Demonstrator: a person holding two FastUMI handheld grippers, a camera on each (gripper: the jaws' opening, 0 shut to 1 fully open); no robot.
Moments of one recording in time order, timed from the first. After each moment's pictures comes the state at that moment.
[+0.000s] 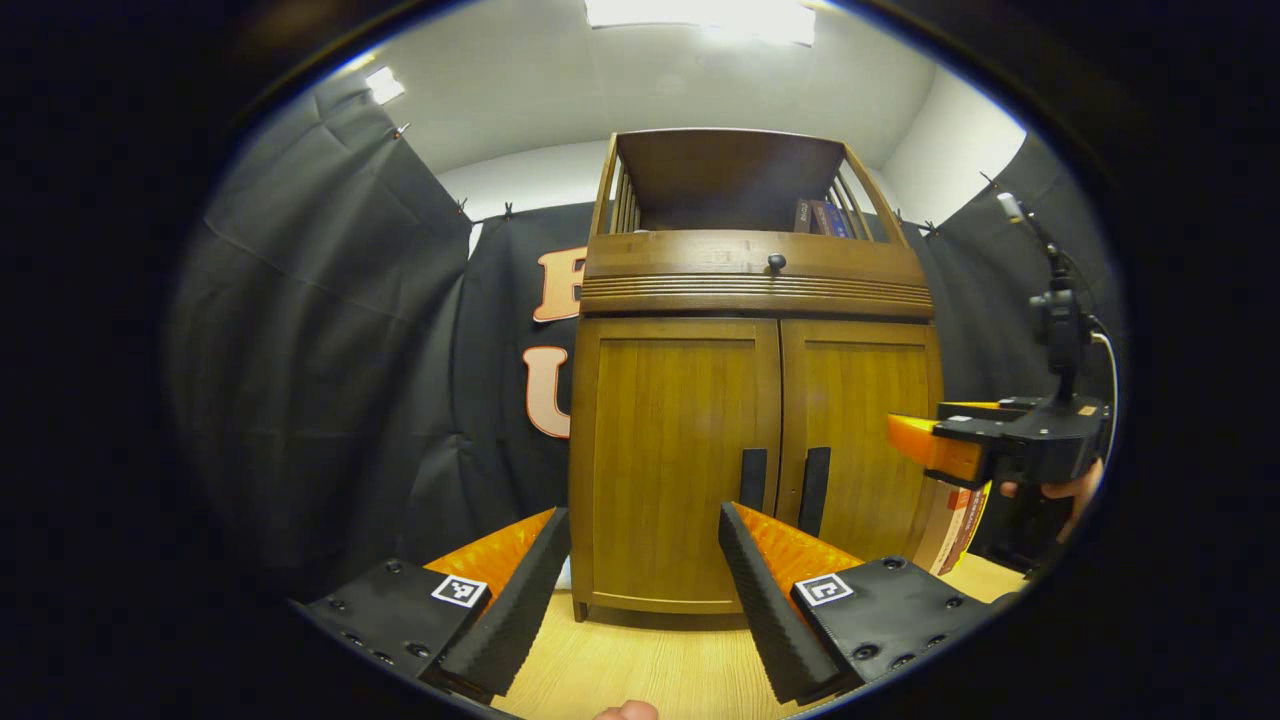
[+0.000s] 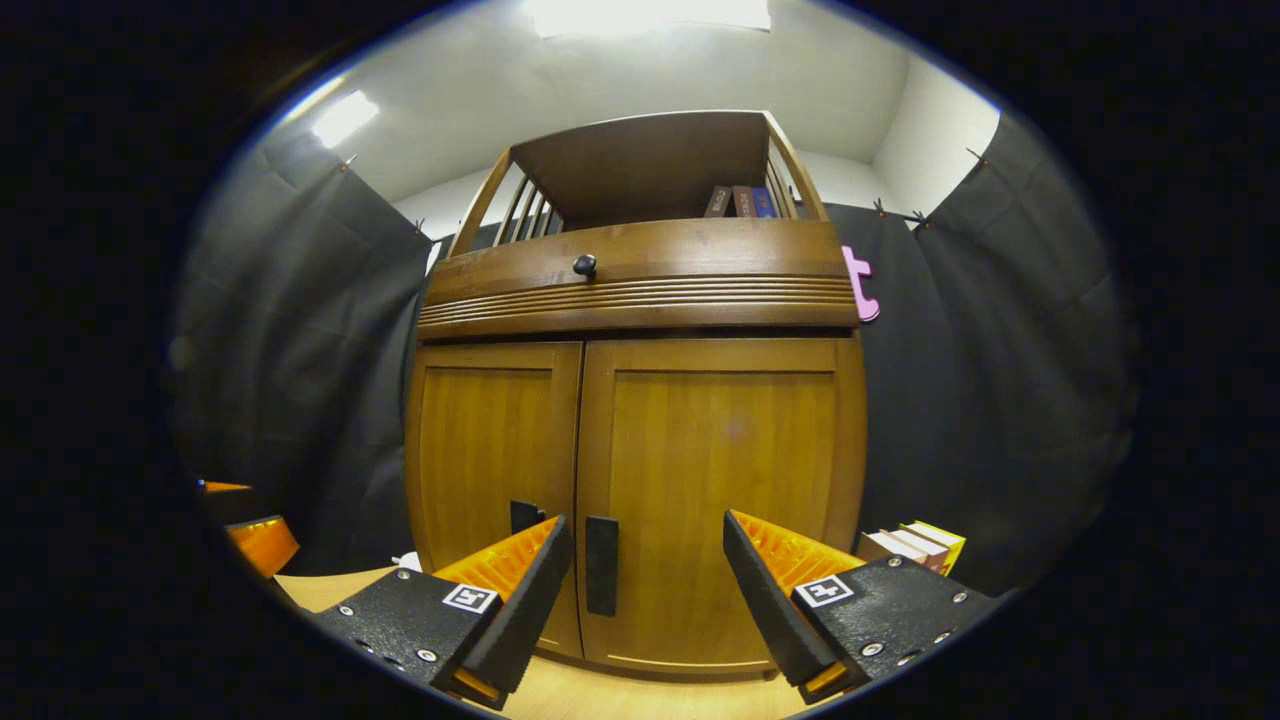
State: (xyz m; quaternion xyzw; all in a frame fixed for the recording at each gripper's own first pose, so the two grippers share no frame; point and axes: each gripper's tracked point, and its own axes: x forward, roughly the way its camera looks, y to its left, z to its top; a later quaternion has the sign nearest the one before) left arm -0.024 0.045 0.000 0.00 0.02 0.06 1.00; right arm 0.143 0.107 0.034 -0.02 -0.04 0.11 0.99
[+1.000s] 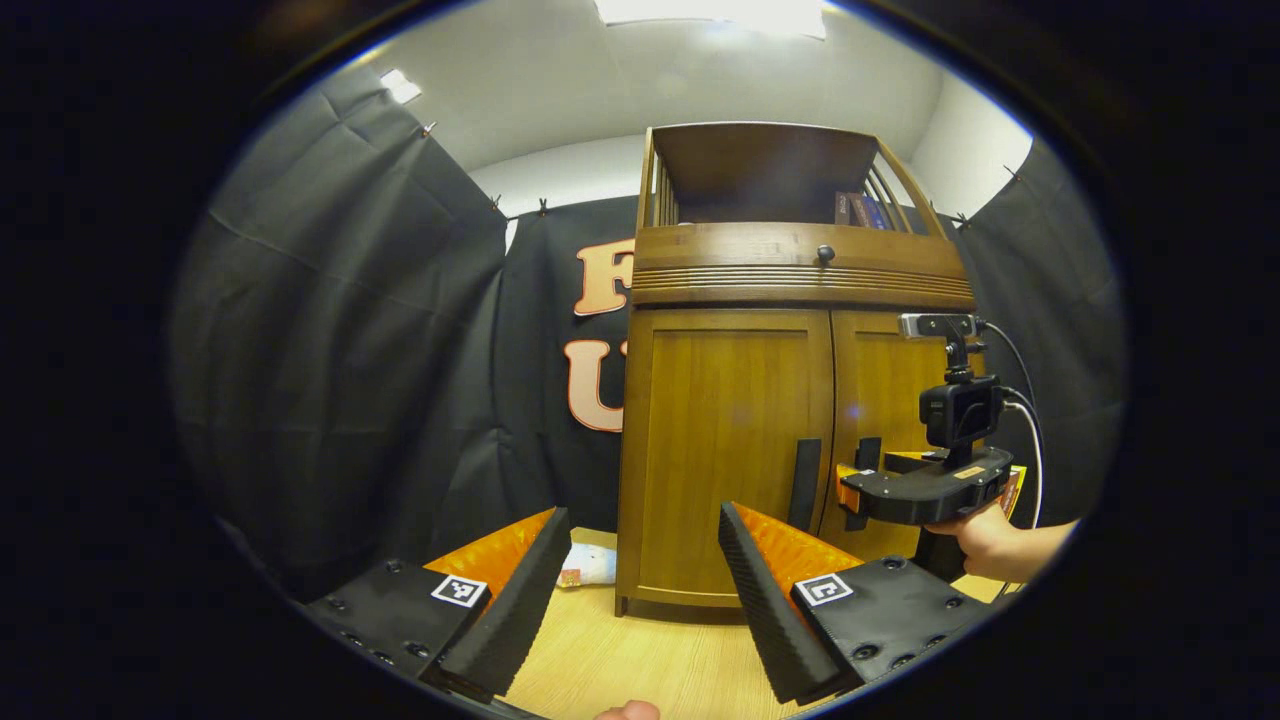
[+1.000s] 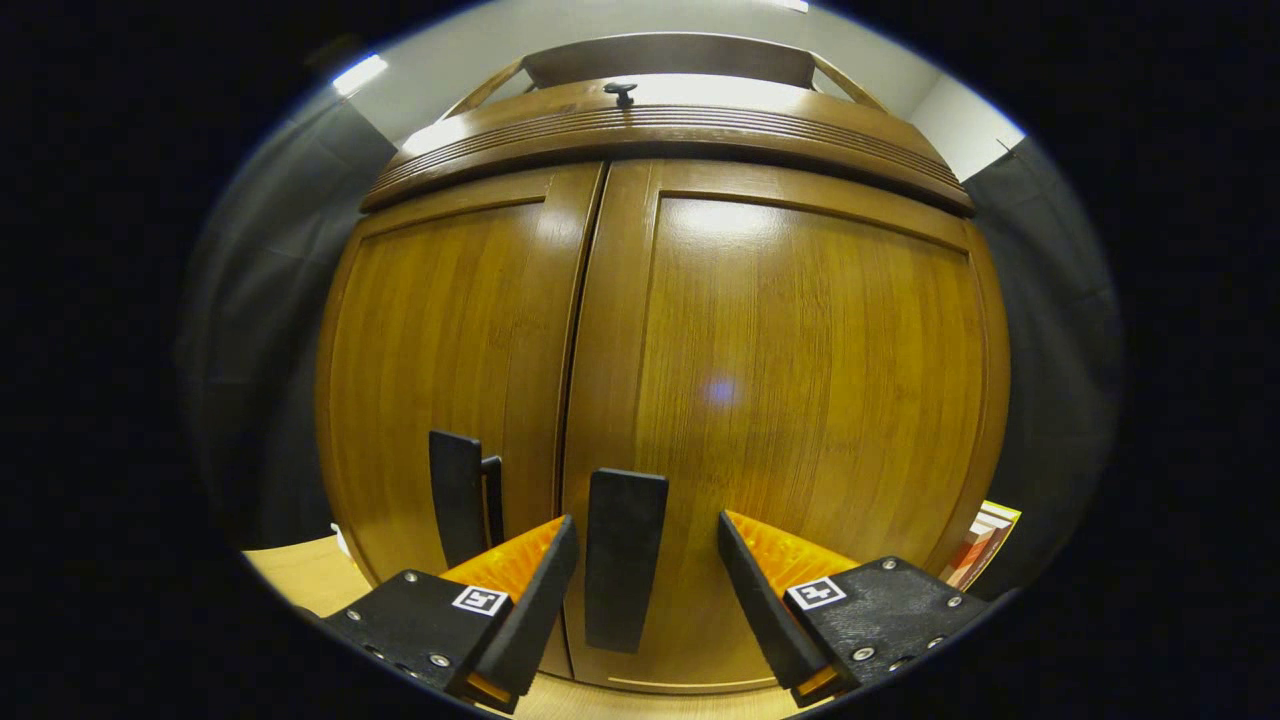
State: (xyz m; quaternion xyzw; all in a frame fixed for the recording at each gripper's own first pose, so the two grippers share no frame) left arm -0.029 0.089 -0.005 0.01 0.03 0.11 0.99; right arm 0.257 0.146 -0.066 -0.07 0.03 0.05 1.00
